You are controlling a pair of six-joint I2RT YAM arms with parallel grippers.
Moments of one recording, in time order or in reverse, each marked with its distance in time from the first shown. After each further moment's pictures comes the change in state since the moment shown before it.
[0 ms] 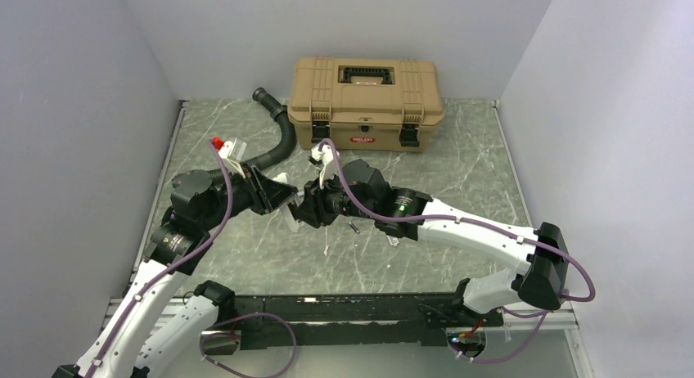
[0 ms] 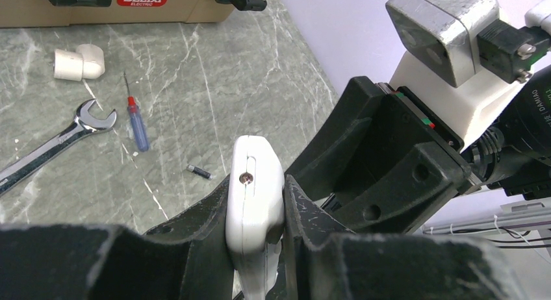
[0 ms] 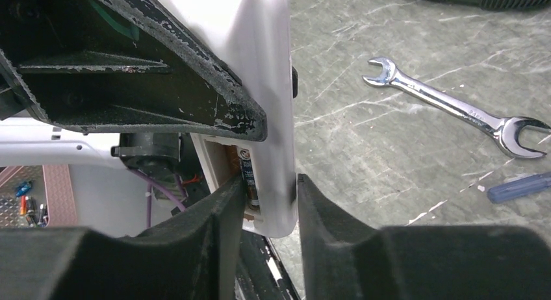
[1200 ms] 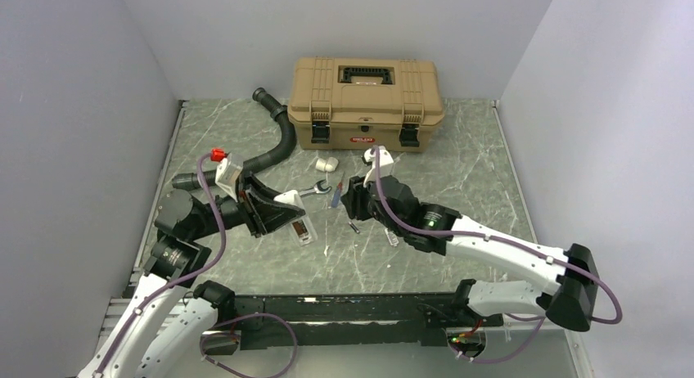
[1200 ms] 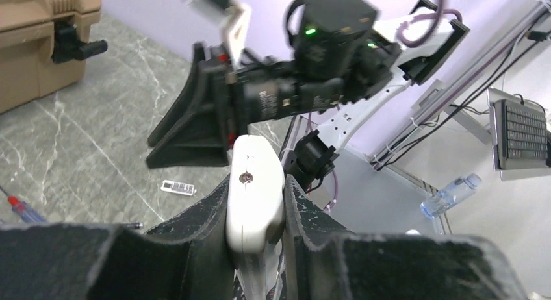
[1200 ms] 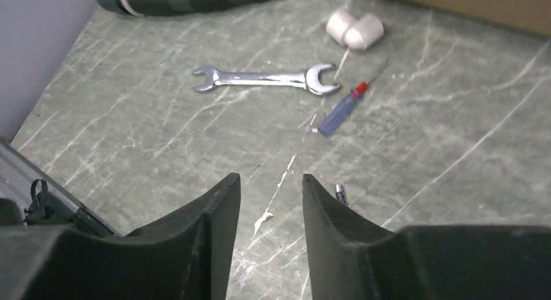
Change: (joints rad) left arm 0.000 -0.087 -0.109 0.353 0.394 -0.002; right arm -0.043 -0.255 -0.260 -0.026 0.484 0.056
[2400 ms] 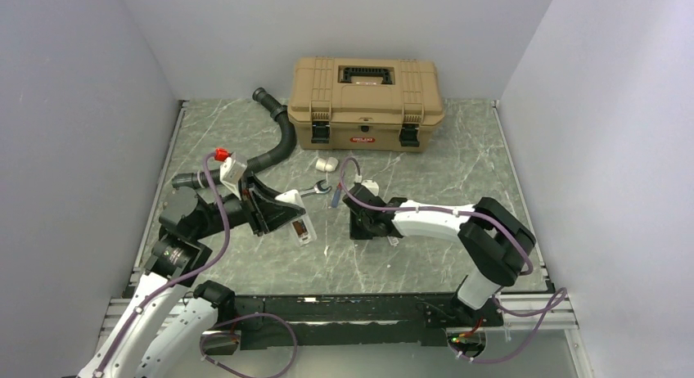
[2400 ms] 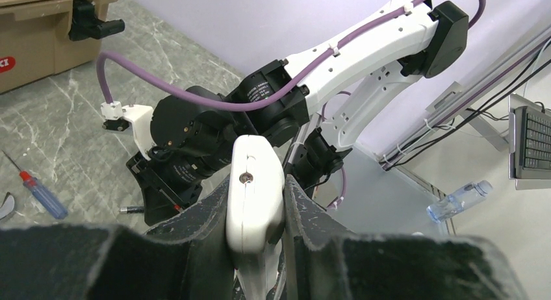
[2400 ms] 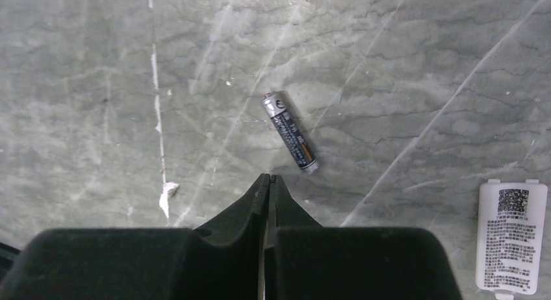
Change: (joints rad) left arm 0.000 -0.008 -0.001 -0.060 -0.027 0.032; right arm -0.148 0.497 -0.056 -0.078 -0.254 0.370
